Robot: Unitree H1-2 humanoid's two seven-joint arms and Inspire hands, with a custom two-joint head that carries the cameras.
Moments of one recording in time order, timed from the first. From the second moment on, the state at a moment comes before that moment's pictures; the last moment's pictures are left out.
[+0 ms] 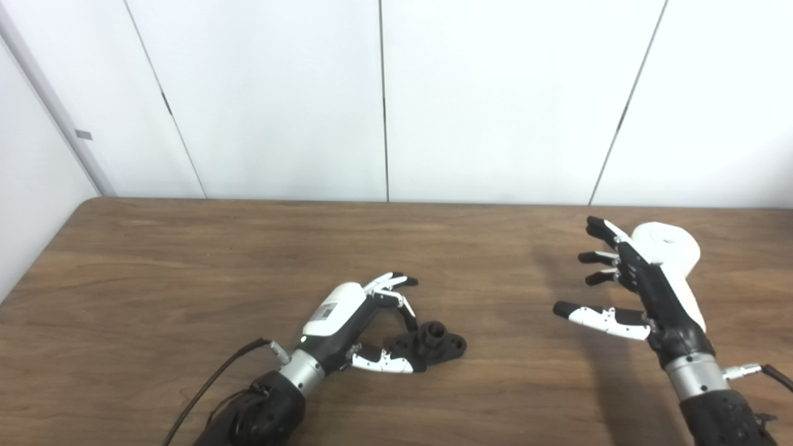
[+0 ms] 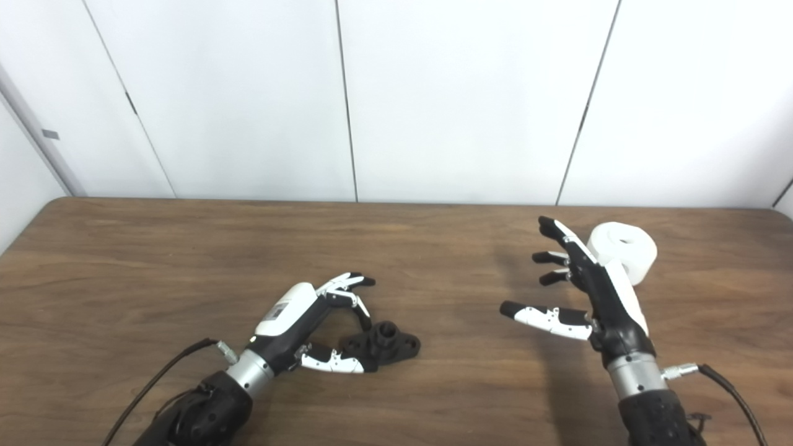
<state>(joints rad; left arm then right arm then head) -0.24 0.31 -0.39 0.13 0.50 -0.21 -0.04 -0.12 -0.26 -0.03 -0.22 -0.26 0.07 0.08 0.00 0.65</state>
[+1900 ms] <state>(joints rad) -0.22 0.34 -0.37 0.17 0.46 -0.34 -0.05 -0.47 -0.68 0.08 0.33 -0.40 0.27 0.30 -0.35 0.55</state>
